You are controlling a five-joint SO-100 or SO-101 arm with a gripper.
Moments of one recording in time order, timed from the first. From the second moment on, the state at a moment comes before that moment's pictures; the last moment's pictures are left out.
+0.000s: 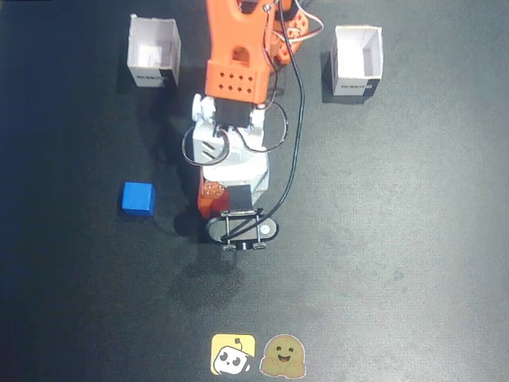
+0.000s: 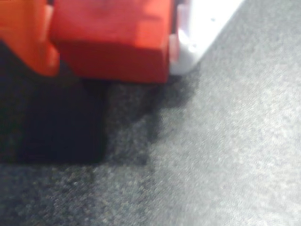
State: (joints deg) arm 4.1 103.0 142.7 30.9 75.6
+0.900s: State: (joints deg) arm 14.1 117.2 136.2 52.5 71.3
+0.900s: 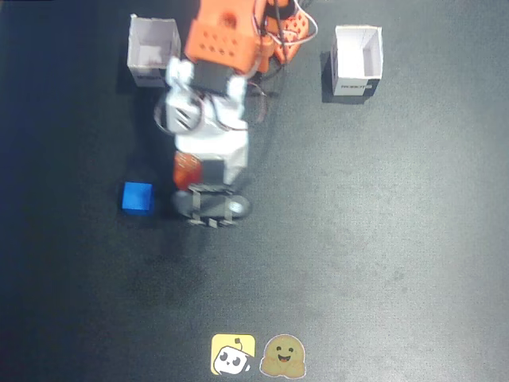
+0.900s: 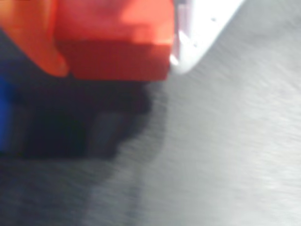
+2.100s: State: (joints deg) arm 59.3 136.1 134.9 75.1 74.0
